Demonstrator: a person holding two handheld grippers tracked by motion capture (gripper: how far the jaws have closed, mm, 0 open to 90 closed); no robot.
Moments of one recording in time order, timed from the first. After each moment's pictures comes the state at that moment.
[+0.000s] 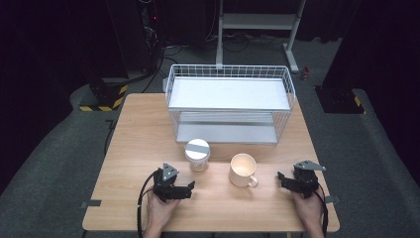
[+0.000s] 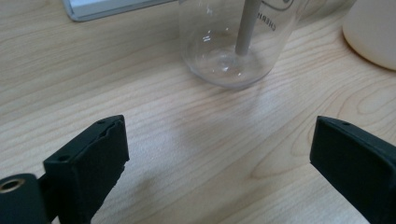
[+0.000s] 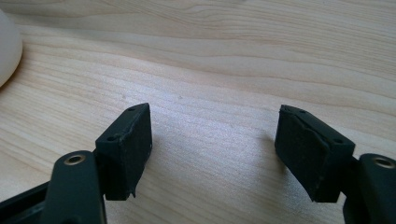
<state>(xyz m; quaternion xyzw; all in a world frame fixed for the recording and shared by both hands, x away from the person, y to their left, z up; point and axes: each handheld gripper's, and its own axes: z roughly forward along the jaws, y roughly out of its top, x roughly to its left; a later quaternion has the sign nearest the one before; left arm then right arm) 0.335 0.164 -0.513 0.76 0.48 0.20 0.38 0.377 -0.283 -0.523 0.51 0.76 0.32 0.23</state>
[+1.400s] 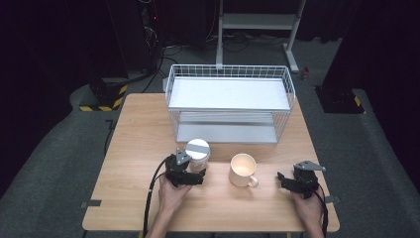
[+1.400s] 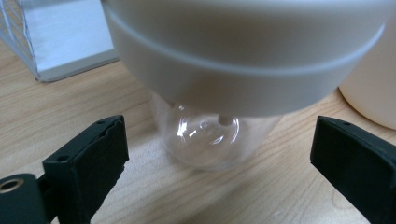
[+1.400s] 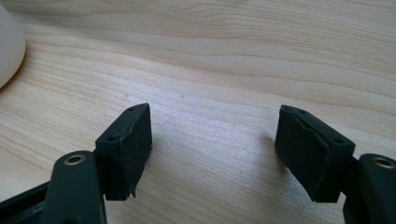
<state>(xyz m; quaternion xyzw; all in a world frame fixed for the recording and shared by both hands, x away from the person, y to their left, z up) 0.376 0.133 -0.497 0.77 0.47 0.20 0.38 0.376 -0.283 -0.523 0.51 0.76 0.32 0.23</state>
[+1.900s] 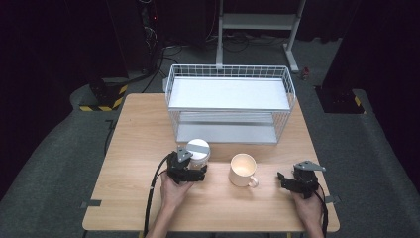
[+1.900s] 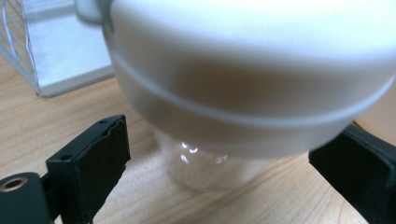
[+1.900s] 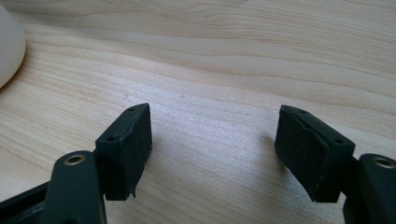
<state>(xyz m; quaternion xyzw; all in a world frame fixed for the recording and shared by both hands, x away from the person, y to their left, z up) 0.384 0.129 -0.495 0.77 0.47 0.20 0.39 0.375 -0.282 -0.523 0.51 0.76 0.32 0.23</state>
